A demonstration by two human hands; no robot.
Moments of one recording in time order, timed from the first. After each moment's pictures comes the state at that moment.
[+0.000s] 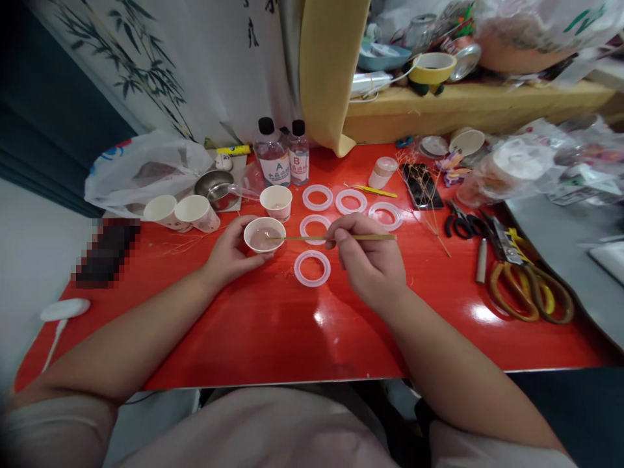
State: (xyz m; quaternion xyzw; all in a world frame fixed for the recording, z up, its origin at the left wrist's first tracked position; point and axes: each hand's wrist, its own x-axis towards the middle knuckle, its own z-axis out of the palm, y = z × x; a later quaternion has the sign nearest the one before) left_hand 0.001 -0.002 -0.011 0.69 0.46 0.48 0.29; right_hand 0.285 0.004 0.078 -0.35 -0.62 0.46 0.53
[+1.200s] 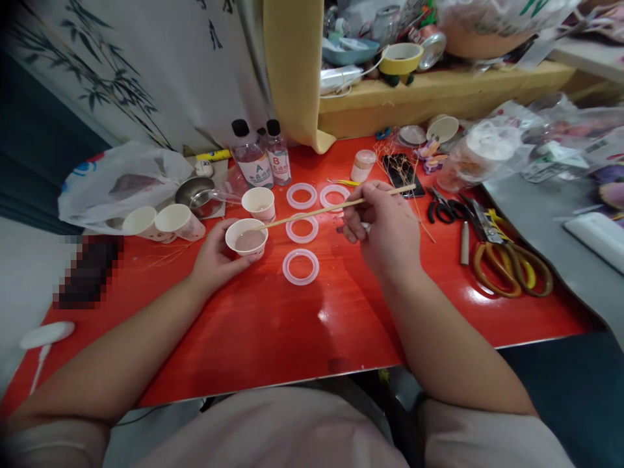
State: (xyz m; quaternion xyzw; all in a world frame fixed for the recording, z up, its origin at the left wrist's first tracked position) left_hand -0.001 -0.002 -0.015 0.68 0.49 0.46 0.28; right_hand 0.304 0.040 0.089 -0.39 -0.42 0.56 0.60
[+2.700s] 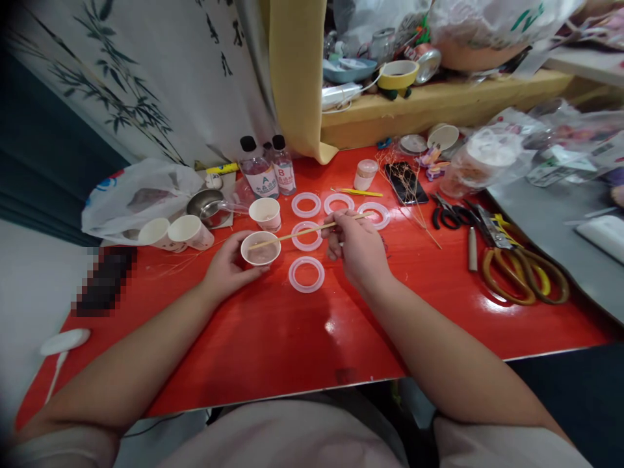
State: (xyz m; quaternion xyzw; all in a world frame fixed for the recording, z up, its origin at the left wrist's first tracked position) left_hand 0.002 -0.002 -0.008 0.69 0.49 0.43 0.31; right_hand 0.276 0.036 0.065 -0.42 -0.36 0.63 0.54
